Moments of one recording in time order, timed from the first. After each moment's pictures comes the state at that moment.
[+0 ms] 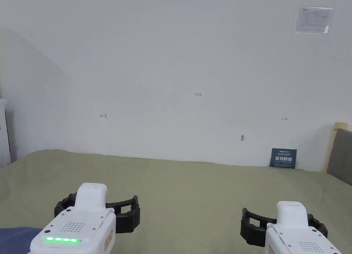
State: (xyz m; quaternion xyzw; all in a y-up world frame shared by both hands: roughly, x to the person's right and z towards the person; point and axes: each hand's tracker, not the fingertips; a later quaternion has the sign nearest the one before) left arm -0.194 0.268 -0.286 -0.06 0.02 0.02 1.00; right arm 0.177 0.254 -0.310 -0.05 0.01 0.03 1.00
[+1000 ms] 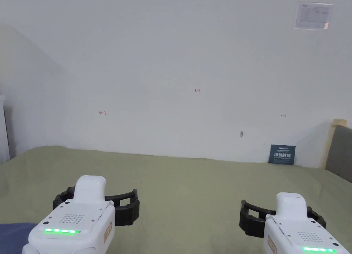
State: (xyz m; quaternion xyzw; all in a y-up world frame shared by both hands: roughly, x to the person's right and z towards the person) left arm -0.192 0.276 -0.283 -0.06 0.02 0.02 1.00; right arm 0.177 0.262 -0.309 -0.05 0.01 0.02 1.00
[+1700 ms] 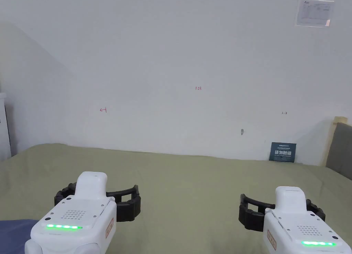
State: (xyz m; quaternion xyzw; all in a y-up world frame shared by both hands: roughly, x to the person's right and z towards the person) left arm -0.192 0.277 -0.282 -0.06 0.02 0.02 1.00; right arm 0.174 0.268 -0.308 -0.04 0.01 0.03 1.00
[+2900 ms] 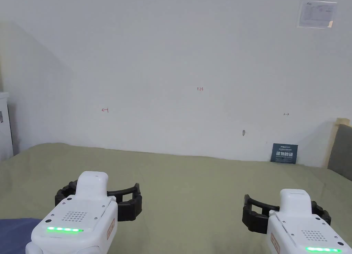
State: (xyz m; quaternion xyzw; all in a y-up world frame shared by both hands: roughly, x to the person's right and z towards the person) left arm -0.191 0.277 -0.276 -0.03 0.03 0.02 1.00; right arm 0.176 0.266 -0.303 -0.02 0.01 0.03 1.00
